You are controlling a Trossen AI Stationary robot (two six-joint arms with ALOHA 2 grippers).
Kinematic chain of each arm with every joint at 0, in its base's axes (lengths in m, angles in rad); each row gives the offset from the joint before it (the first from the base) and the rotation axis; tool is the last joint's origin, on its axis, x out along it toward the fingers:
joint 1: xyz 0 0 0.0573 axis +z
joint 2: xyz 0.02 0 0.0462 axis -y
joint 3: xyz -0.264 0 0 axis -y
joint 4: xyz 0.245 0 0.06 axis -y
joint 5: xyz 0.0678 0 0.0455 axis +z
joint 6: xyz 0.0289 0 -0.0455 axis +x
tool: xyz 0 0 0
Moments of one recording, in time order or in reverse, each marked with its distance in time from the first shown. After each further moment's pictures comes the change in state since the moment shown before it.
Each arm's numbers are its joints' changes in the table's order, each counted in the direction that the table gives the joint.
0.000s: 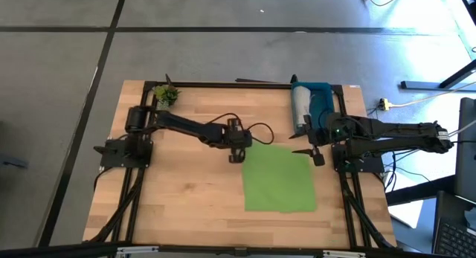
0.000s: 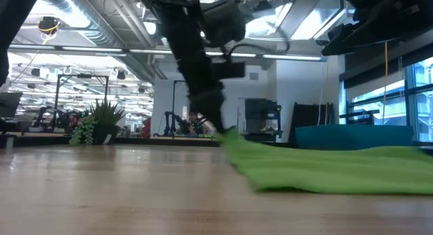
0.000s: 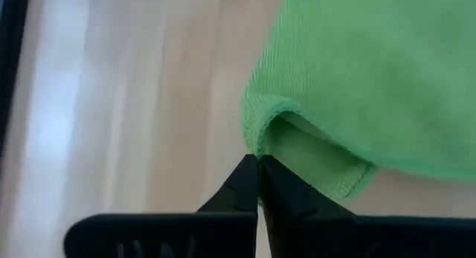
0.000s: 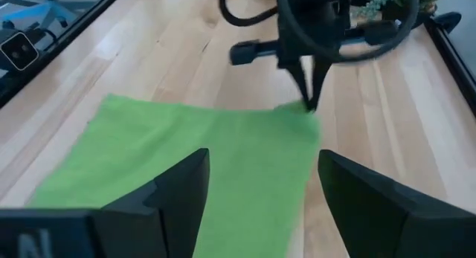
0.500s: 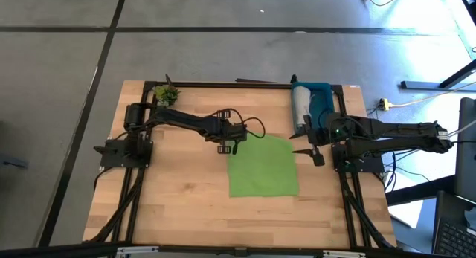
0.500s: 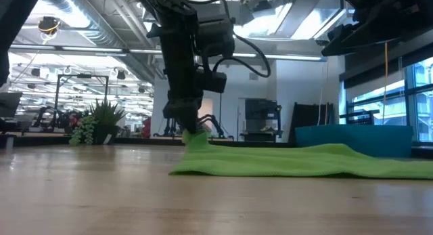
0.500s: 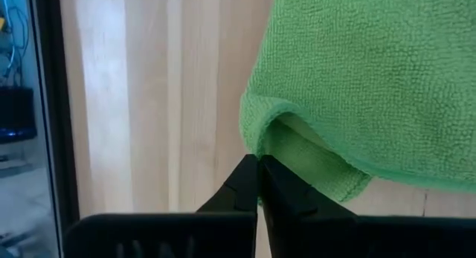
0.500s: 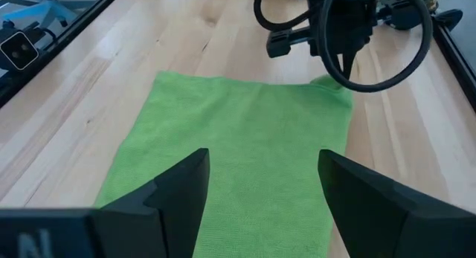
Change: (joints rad) left arm 0.064 0.023 -0.001 -0.261 0.128 0.036; right arm 0.000 -0.004 0.000 0.000 0.000 0.003
